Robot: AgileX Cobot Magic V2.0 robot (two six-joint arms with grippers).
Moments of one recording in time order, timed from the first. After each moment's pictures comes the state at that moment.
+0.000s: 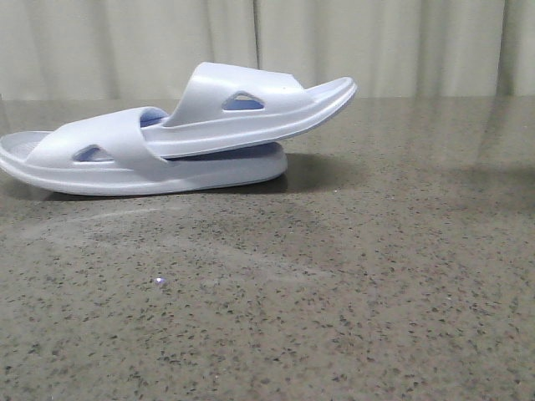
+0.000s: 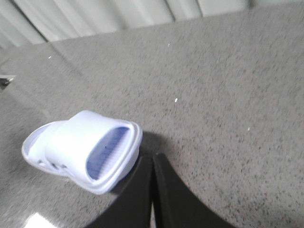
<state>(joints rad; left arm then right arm) -0.02 0.92 -0.84 -1.17 0.41 1.25 -0.16 1.06 -0.79 1.33 0.80 -1.16</state>
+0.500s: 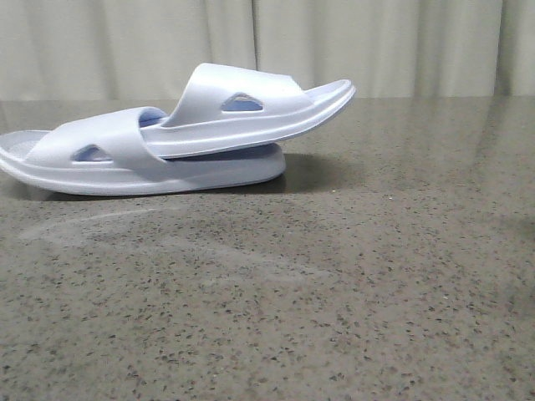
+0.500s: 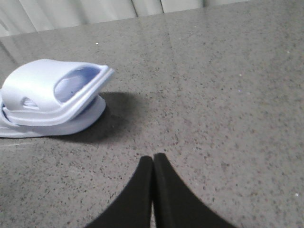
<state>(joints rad) -0.42 0.60 -0.42 -1.38 -0.03 1.34 0.28 0.66 -0.30 1.51 0.14 -1.31</state>
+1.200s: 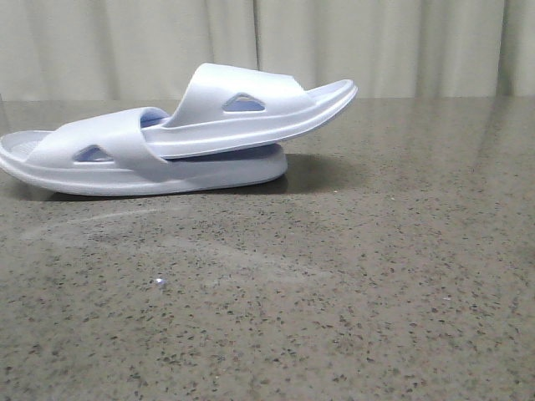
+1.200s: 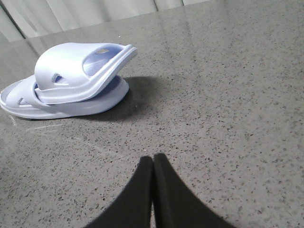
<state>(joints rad) -0.43 0.39 -0.24 -1.50 -0.08 1.34 0.29 0.51 -0.19 1.55 0.21 -1.31</state>
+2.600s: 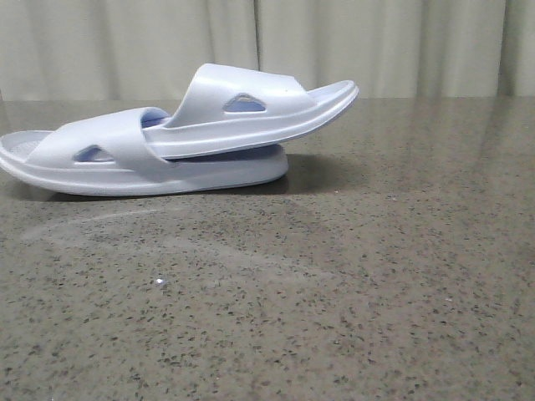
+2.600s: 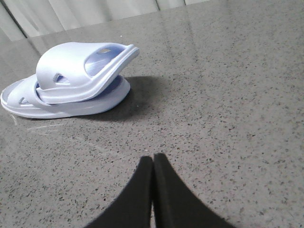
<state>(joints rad) -0.02 0.00 0.00 -0.09 0.18 0.01 0.29 0.51 -0.19 1.55 0.22 -1.31</state>
